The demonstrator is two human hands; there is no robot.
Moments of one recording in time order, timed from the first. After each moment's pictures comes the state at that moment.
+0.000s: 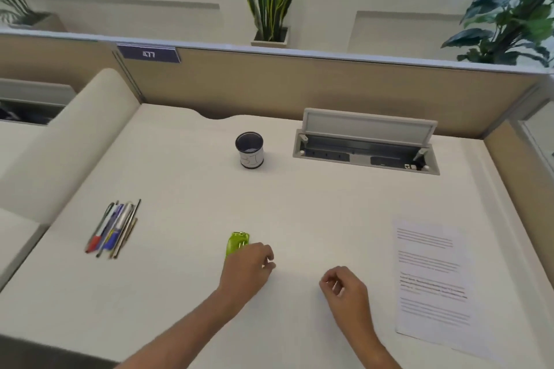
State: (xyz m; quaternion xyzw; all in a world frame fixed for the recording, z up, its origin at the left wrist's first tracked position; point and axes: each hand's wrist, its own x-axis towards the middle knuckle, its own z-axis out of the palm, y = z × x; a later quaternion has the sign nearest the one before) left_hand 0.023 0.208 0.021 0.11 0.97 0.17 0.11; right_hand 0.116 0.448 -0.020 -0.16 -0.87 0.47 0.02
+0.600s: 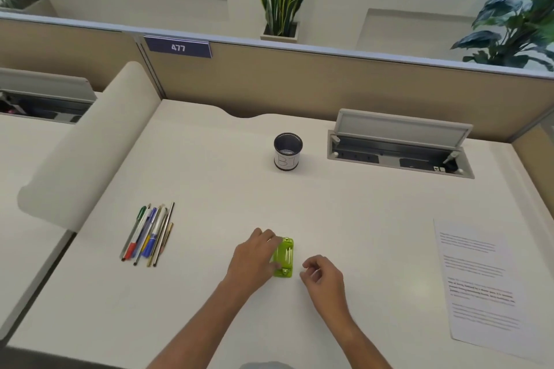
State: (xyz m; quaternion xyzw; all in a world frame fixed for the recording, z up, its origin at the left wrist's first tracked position) left_hand -0.031 0.089 0.014 0.21 0.96 0.11 0.13; right_hand 0.051 0.280 -0.033 -0.21 -0.84 0.50 -0.03
